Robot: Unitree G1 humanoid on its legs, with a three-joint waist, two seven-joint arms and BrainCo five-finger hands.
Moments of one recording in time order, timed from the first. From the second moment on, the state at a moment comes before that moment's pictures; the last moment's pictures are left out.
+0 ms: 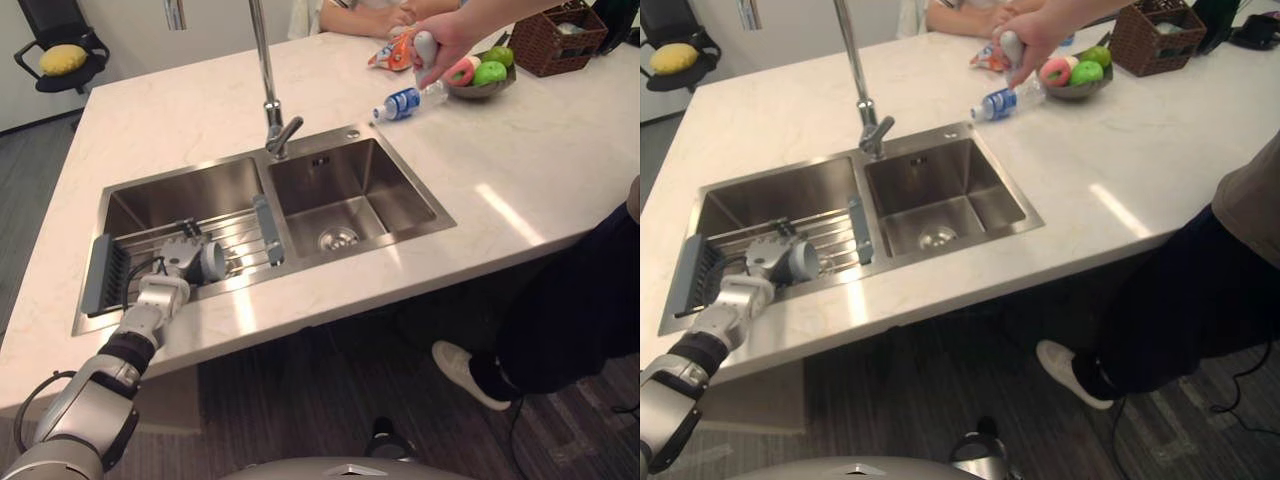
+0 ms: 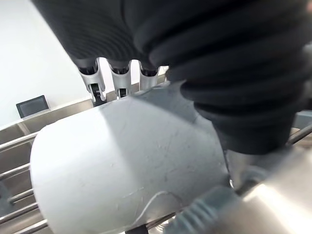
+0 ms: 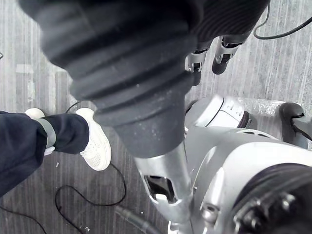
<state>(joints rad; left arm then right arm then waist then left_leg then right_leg) -0.51 0.53 -0.44 0.80 1.02 0.06 0.16 0.26 -0.18 -0.12 1.04 0.91 0.07 0.06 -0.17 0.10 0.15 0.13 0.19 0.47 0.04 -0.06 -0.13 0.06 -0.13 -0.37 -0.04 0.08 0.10</state>
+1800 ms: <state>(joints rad) -0.06 0.19 0.15 -0.22 -0.56 -0.40 0.32 0.26 -0.05 -0.39 0.80 0.80 -0.02 -0.01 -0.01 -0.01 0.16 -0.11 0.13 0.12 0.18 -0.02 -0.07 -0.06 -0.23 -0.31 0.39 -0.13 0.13</state>
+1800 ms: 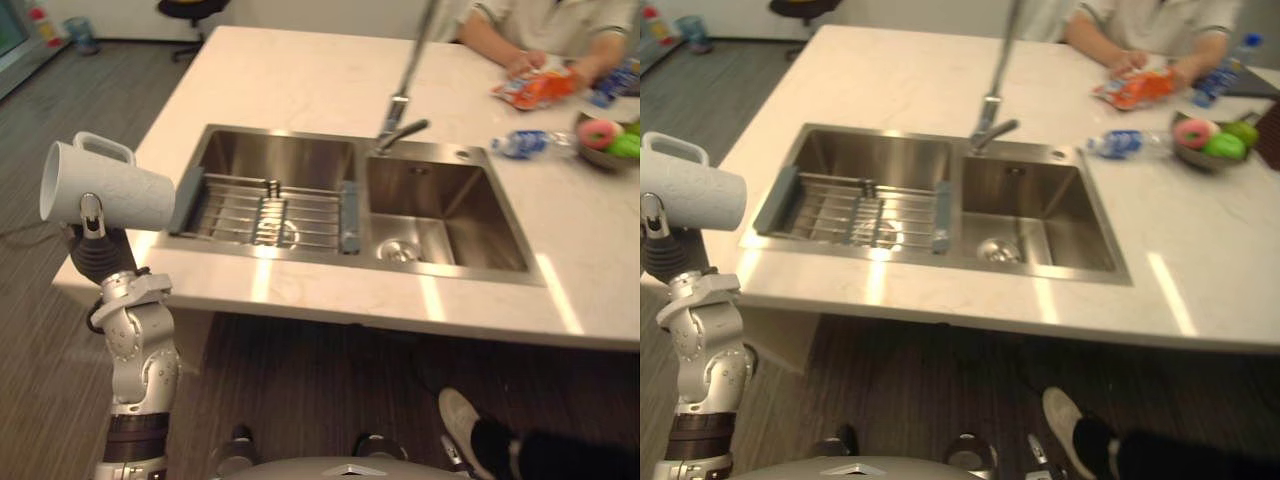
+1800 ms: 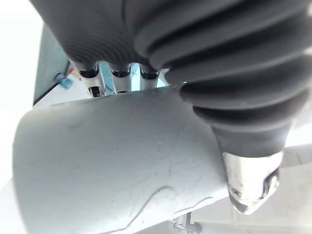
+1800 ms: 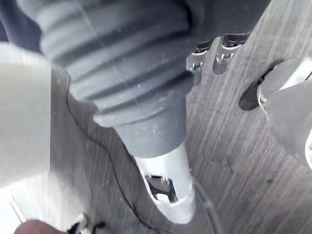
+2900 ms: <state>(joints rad) -0.08 0.34 0.18 -0.19 -0.59 -0.23 0.15 0.31 -0.09 -0.44 0.94 0.67 -0.22 -0.04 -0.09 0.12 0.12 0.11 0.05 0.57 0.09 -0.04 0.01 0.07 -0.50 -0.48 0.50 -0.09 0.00</state>
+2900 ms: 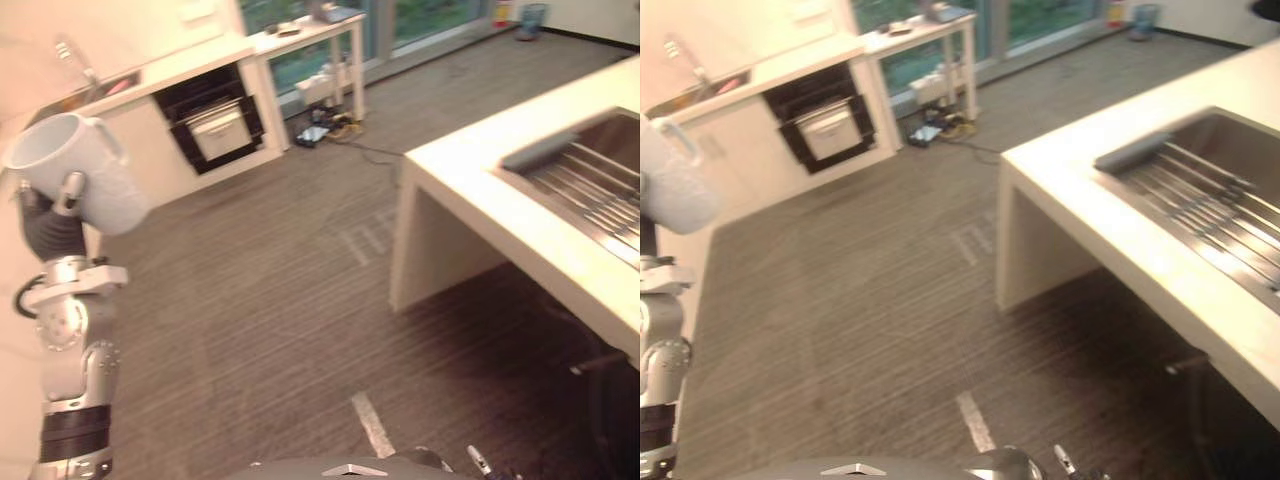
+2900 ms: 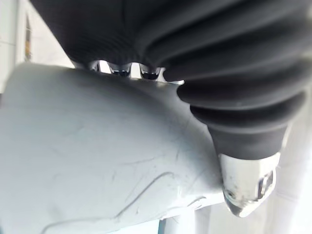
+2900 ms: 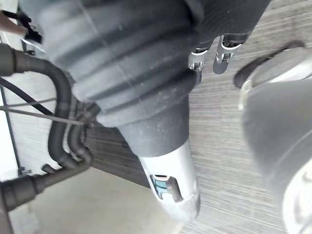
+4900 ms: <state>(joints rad) -0.09 0.12 -0.23 0.02 -0.34 -0.10 0.08 0.32 -0.07 -0.37 0.95 0.94 -0.07 0.18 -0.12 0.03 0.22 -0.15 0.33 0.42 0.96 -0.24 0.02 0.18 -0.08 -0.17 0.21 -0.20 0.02</state>
